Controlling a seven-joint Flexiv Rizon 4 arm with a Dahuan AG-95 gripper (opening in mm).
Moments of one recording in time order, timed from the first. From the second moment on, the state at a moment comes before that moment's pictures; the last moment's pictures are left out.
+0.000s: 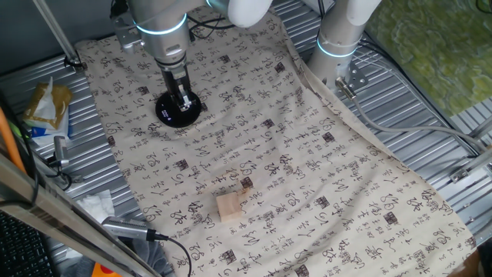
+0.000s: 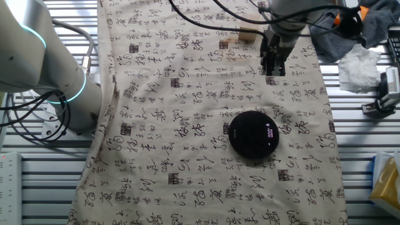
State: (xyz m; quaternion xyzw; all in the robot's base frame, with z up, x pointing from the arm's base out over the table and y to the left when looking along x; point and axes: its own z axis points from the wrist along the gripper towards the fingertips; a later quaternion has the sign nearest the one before) arm 0.525 0.019 0.186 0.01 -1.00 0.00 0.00
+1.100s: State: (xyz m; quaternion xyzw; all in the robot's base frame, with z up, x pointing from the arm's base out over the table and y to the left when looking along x) arm 0.525 0.021 0.191 -0.02 -1.00 -0.02 -0.03
